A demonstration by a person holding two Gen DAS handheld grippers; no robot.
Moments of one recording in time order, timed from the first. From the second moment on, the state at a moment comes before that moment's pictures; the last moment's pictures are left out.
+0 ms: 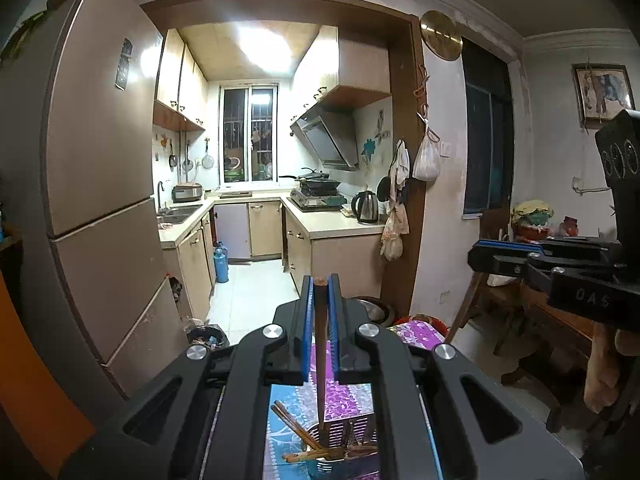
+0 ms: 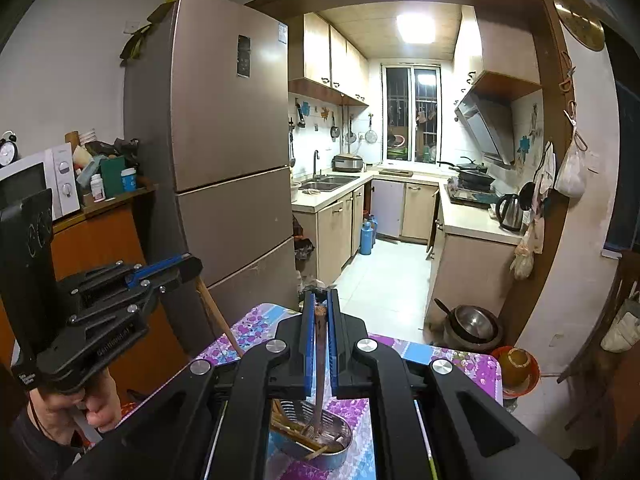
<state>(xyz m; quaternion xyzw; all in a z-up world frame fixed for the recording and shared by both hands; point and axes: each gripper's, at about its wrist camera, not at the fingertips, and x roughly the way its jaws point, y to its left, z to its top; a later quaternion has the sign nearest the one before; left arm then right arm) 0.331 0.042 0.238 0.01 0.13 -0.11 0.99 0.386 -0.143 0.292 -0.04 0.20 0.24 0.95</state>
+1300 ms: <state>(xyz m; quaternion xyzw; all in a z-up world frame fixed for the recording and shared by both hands) 0.349 0.044 0.209 0.01 0.15 -0.10 0.98 0.397 -0.151 0.244 -0.04 0.20 0.23 0.95</state>
